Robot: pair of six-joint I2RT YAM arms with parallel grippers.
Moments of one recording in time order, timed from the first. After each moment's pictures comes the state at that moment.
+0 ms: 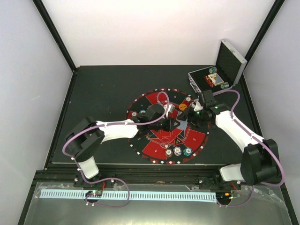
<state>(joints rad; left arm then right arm) -0.90 1.73 0.98 0.21 0.27 -0.73 0.32 1.36 0.94 -0.66 -0.50 0.75</state>
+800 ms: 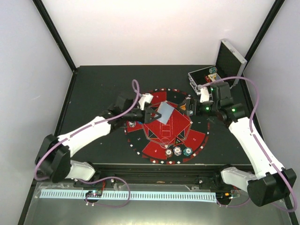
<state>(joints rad) -0.67 1.39 0.90 -0.03 0.56 -0.57 0.30 1.13 1.13 -0.77 -0.46 0.40</state>
